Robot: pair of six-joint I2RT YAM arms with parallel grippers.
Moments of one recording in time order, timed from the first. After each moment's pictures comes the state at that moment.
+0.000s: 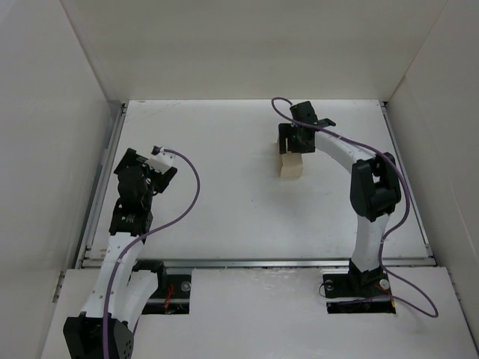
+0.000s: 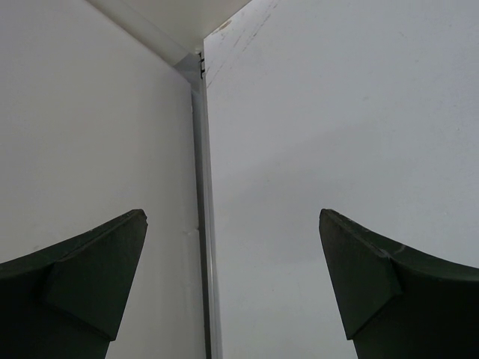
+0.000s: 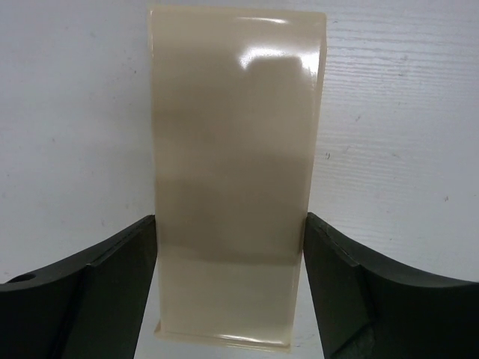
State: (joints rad) left arm -0.06 0.75 0.56 -0.05 -0.14 0.65; right arm 0.35 2.00 1.61 -0.57 0.07 0.27
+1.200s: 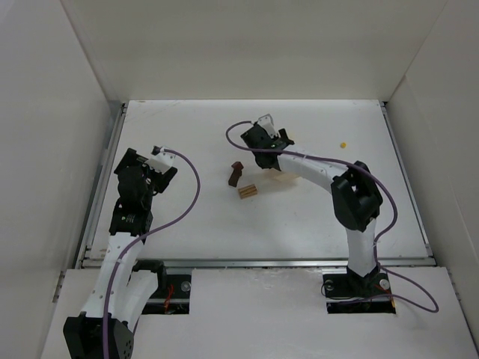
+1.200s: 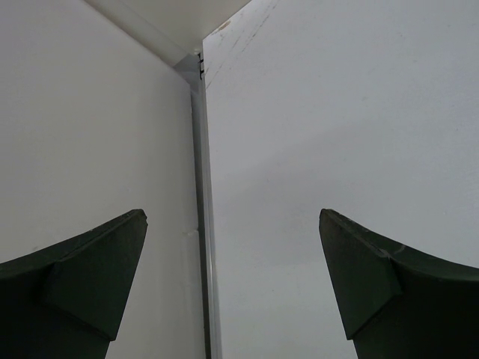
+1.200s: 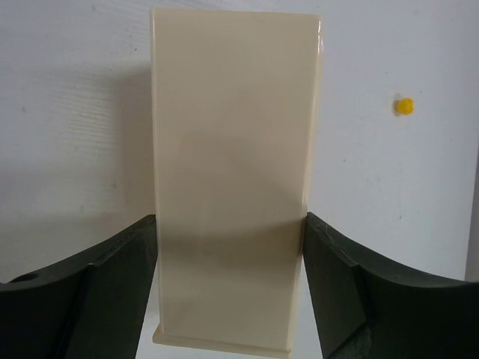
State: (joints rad) left arm -0.06 0.75 0.56 -0.05 -0.13 0.65; right arm 0.71 2.01 1.61 -0.60 0.81 0.19
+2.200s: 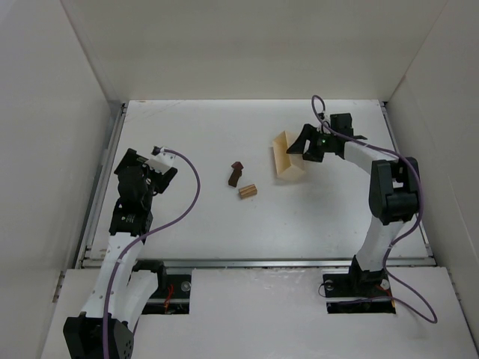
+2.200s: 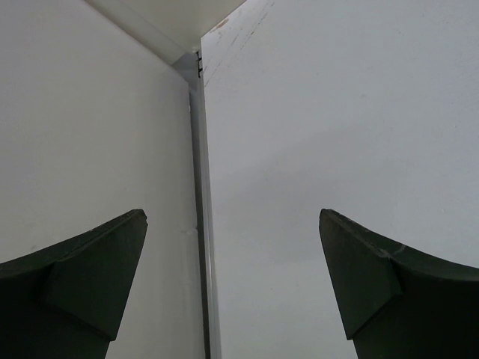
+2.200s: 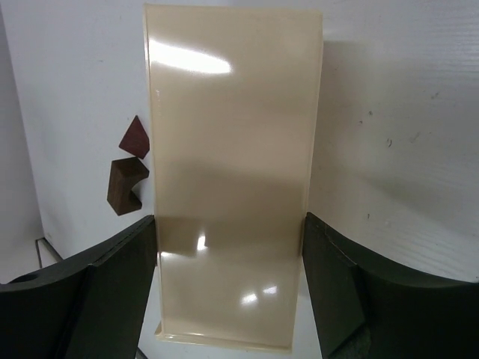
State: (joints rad) left arm -0.06 0.75 0.56 -0.06 -0.13 0.65; right arm 0.10 1.90 1.28 -0.19 -0.58 0.44
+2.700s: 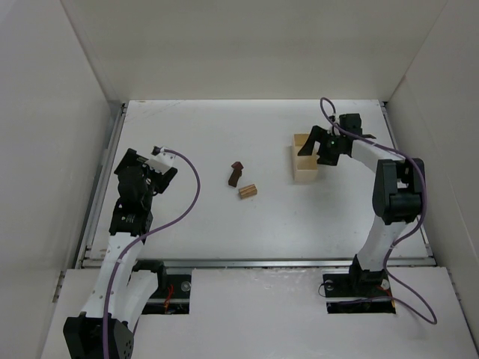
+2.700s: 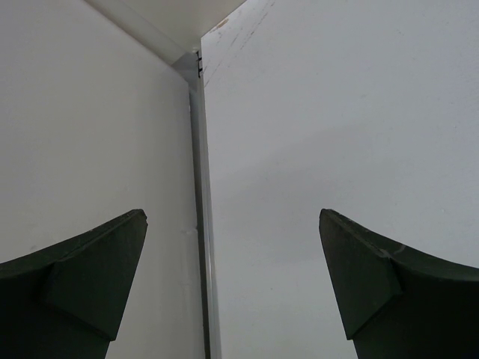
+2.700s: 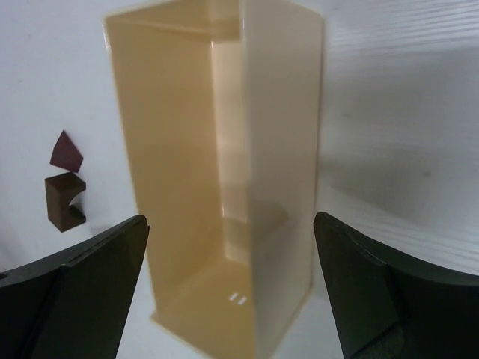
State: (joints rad) left arm -0.06 0.75 0.56 -0.06 -0.13 0.65; right arm 0.04 1.89 1.29 -0.30 -0.47 0.38
